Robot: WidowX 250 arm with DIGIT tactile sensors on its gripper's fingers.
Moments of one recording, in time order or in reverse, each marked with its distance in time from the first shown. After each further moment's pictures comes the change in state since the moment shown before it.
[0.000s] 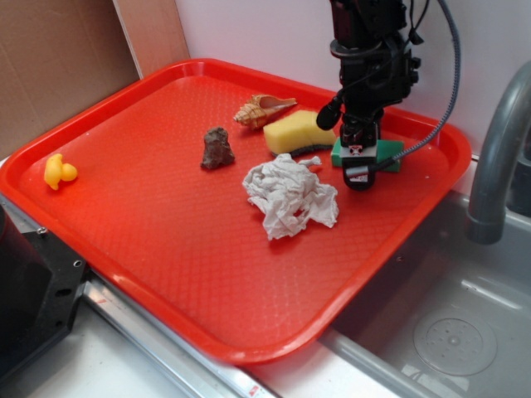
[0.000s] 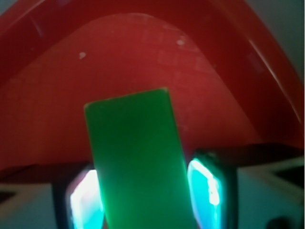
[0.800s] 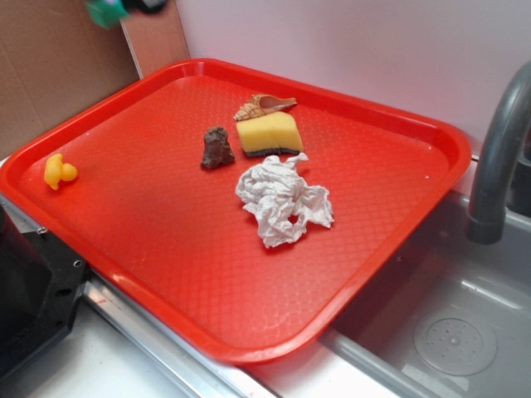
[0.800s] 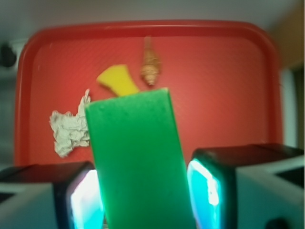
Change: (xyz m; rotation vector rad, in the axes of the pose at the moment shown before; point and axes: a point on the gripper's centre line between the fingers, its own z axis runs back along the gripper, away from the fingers) arm -0.170 -0.010 0.190 -0.029 -0.149 0.977
